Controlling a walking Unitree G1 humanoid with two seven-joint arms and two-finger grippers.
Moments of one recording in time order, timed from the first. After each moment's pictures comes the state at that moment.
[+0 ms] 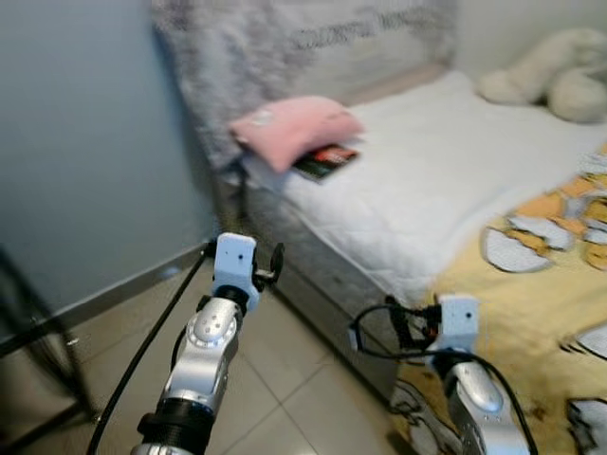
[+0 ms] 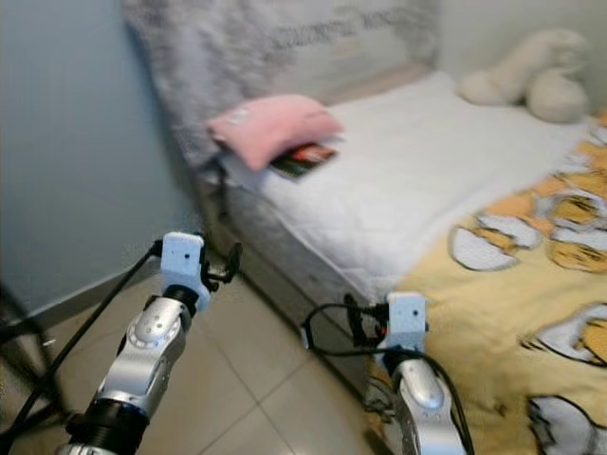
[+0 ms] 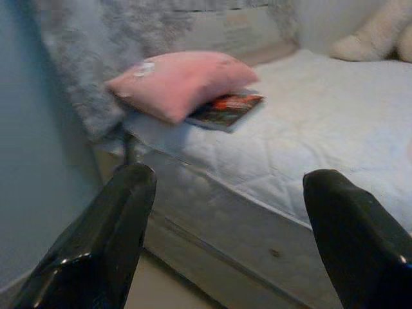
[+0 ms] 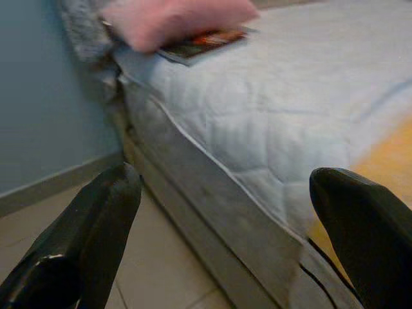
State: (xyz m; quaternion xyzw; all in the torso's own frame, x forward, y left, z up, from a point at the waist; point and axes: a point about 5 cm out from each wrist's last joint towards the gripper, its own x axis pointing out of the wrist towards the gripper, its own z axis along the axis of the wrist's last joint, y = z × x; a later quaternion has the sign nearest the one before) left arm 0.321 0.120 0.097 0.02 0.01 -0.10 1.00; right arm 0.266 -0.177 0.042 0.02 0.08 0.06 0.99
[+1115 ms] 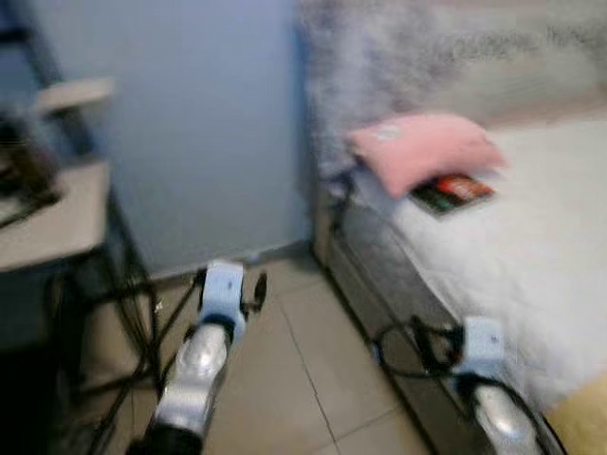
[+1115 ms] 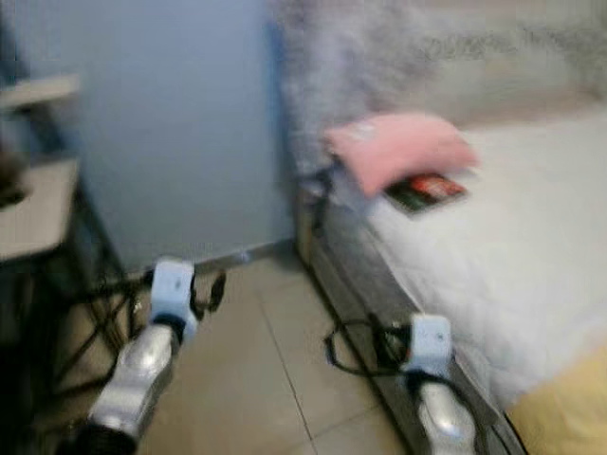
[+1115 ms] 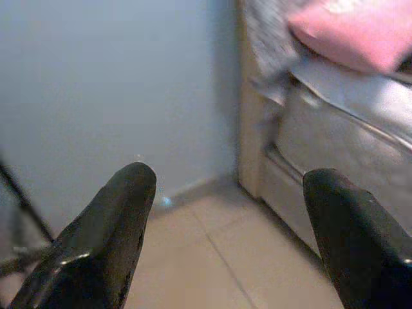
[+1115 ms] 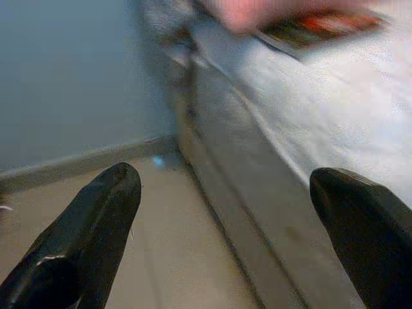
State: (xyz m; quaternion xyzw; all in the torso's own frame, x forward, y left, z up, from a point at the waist) left arm 0.304 0.143 0.065 0.06 0.06 -0.06 1.00; right arm 0.248 -0.190 0.027 0.03 0.10 0.02 0.99
